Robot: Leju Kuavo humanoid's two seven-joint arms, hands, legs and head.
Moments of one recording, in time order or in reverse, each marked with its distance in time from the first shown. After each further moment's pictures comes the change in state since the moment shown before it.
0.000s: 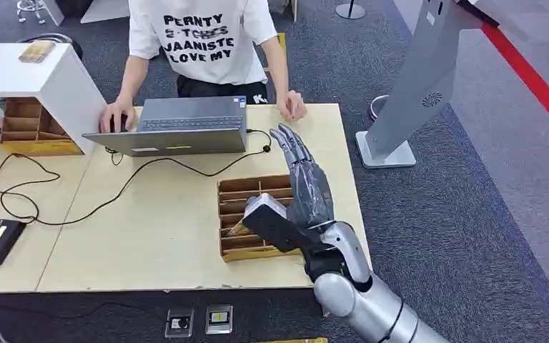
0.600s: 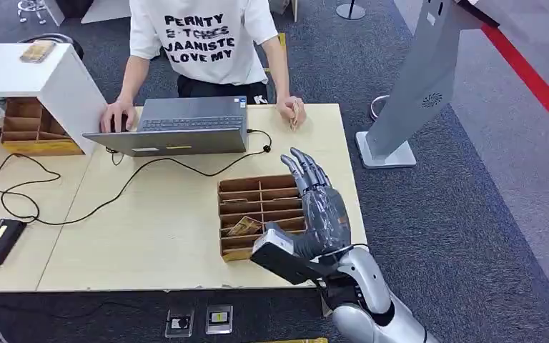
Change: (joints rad) left arm 0.003 0.002 0.019 0.000 0.008 0.002 -0.002; right arm 0.124 -0.089 -0.023 -0.159 0.172 0.106 0.048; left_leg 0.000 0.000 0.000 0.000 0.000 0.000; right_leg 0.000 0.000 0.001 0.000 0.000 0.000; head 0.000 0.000
